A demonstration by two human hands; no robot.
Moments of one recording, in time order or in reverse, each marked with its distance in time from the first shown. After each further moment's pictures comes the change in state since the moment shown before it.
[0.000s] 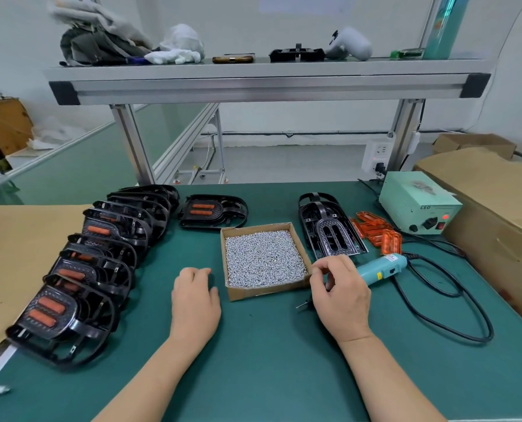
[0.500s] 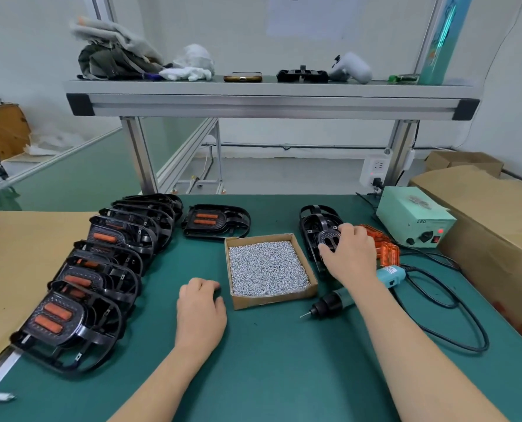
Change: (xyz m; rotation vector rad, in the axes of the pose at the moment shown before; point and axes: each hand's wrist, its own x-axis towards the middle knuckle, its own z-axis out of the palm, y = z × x) left_hand -0.007 0.000 -0.004 -0.013 0.038 0.013; right_hand 0.091 0.006 0.003 -0.496 -0.351 0.208
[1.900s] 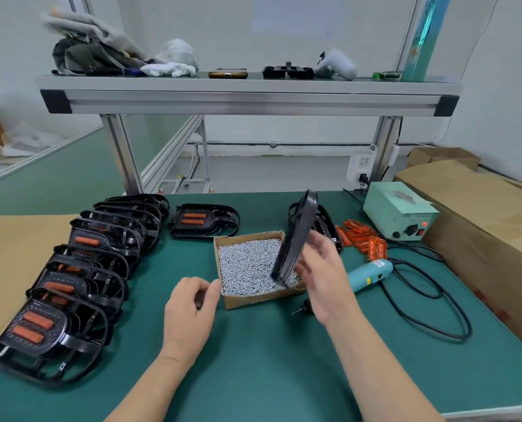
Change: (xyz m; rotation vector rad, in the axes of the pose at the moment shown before) left_hand -0.007 0.007 -0.015 -0.501 0.114 0.040; right_hand -0.072 -0.046 -0.013 1.629 -0.215 0.212
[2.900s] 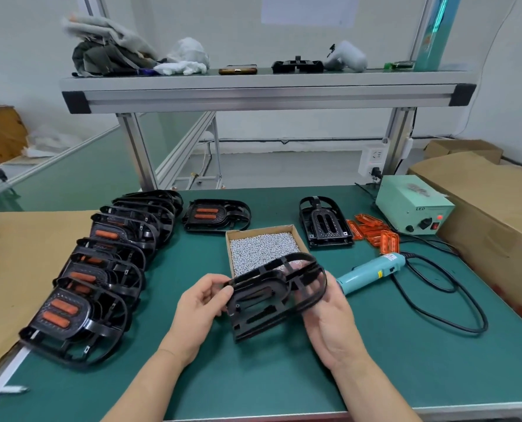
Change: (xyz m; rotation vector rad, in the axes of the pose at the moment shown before) left_hand -0.007 -0.008 -0.015 -0.495 -0.323 -0.207; right_hand -0.051 0.048 -0.014 0.287 -0.110 0.011
